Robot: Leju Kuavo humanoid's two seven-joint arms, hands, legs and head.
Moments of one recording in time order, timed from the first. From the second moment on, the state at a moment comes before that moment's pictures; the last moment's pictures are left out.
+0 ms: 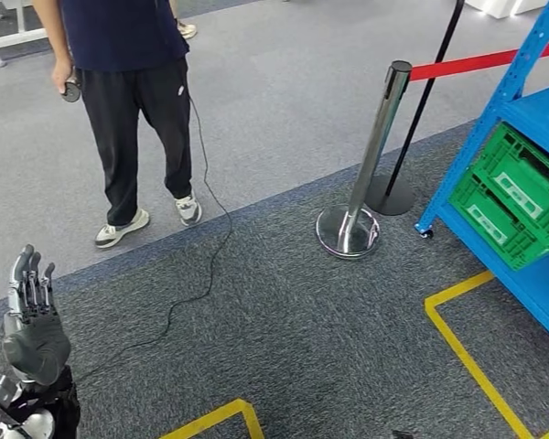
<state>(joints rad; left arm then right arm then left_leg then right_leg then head) 0.23 -0.15 -0.01 -1.77 0.02 0.00 -0.70 -0.08 0.18 -1.13 -0.20 1.13 -0.07 -0.26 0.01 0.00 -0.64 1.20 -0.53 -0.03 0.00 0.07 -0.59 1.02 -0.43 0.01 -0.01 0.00</state>
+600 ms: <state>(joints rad) 0.23 -0.16 -0.01 -1.77 0.02 0.01 -0.70 -0.07 0.18 -1.13 -0.20 1.13 -0.07 -0.26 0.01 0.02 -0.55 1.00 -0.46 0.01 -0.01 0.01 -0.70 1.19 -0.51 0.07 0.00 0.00</state>
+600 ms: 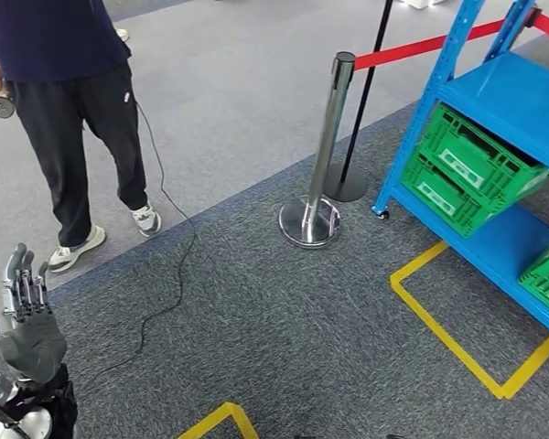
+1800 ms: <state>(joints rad) 0.23 -0.15 0.05 -1.85 0.01 0.09 -0.70 -0.08 0.18 -1.14 -0.20 1.11 -0.07 -0.26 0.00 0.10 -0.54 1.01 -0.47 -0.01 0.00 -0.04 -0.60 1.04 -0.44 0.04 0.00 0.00</state>
